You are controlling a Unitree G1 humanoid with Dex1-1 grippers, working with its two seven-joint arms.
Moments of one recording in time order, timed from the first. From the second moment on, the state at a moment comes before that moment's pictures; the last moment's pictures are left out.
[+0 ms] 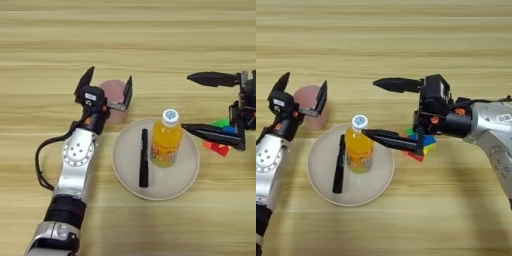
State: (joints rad) left arm -0.23 0.03 -0.02 0.30 -0.05 -0.51 -0.20; right arm -0.25 -0.66 -0.03 -0.45 0.69 0.40 1.07
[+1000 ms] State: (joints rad) left arm -0.18 0.12 0.08 -0.03 -0.12 -0.40 -0.21; right arm -0.16 -0.59 -0.12 -0.44 0.64 0.30 0.93
